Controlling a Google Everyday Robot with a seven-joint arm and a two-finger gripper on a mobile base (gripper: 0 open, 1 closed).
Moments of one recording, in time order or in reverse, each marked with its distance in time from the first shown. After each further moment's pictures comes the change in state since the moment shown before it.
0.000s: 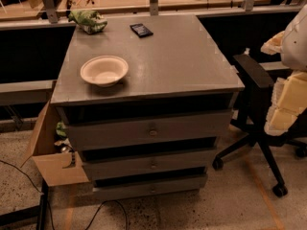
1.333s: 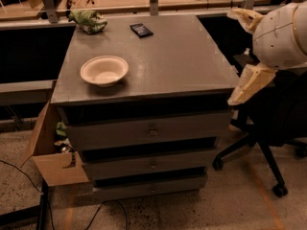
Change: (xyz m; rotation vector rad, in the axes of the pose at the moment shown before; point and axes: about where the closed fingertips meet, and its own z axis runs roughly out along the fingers) arm -0.070 -0.068 0.018 0.357 -0.386 -0.352
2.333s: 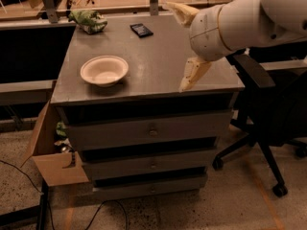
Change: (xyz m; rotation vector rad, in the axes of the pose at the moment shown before) arm -0.091 -0.032 0.086 0.066 -0.205 -0.317
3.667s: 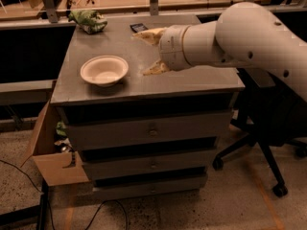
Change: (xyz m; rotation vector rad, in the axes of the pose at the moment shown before) arm -0.018 -0.010 0.079 0.152 -0.099 -0.207
